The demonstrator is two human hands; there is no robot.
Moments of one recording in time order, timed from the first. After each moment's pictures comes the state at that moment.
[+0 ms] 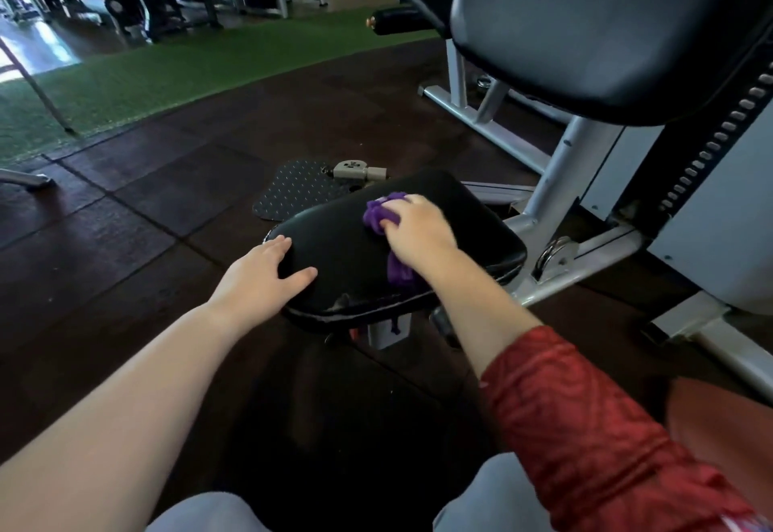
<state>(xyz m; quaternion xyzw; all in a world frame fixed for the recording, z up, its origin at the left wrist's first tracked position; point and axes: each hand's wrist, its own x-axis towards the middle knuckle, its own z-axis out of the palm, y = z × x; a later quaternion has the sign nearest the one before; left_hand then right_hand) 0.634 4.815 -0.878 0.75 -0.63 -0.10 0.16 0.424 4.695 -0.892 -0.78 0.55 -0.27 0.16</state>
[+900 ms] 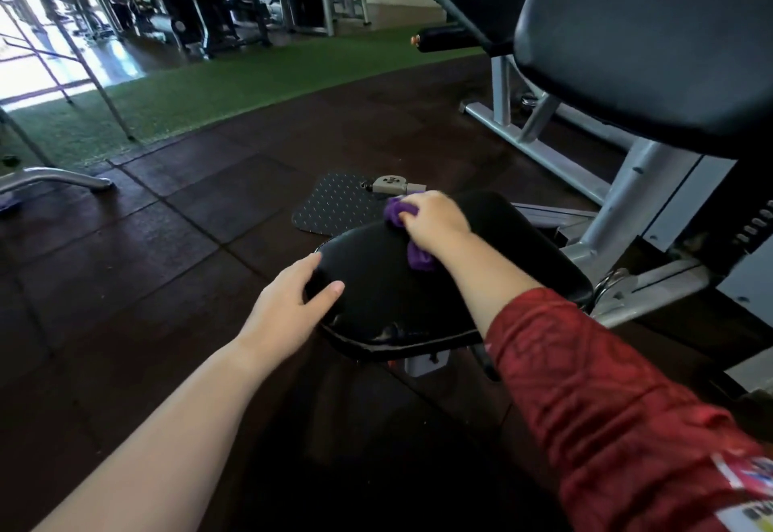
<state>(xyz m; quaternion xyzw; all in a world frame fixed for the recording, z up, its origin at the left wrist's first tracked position) 0.653 4.824 -0.891 0.73 -0.59 -0.13 0.31 0.482 4.630 -0.884 -0.80 0.53 -0.22 0.17</state>
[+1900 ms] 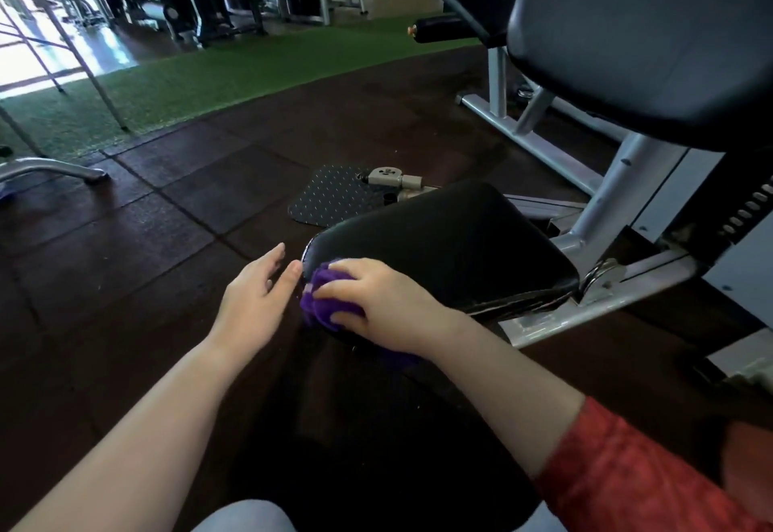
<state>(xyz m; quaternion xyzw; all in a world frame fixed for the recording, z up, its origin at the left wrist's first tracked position) 0.673 4.841 -0.895 0.74 -0.52 -0.15 0.41 0.477 4.784 -0.877 -0.95 0.24 -0.17 0.13</state>
